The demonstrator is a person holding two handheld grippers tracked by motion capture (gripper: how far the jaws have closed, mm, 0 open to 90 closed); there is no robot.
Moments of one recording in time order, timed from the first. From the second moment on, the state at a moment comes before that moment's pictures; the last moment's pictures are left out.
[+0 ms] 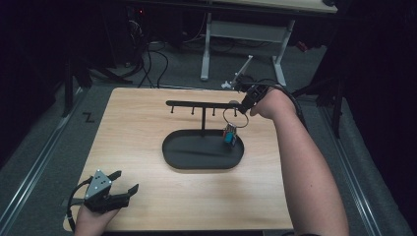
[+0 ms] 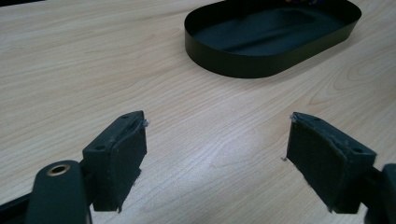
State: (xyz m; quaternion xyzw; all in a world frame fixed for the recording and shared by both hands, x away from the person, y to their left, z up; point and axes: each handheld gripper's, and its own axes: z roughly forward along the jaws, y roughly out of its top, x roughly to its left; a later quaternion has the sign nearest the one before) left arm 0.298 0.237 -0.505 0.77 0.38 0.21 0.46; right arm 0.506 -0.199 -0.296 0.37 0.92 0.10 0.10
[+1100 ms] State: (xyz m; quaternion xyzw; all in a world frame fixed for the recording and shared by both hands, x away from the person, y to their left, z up) left arm 0.299 0.232 -0.505 0.78 0.38 0.21 0.46; right arm 0.482 -0.218 -0.317 0.42 0.89 0.11 0.13
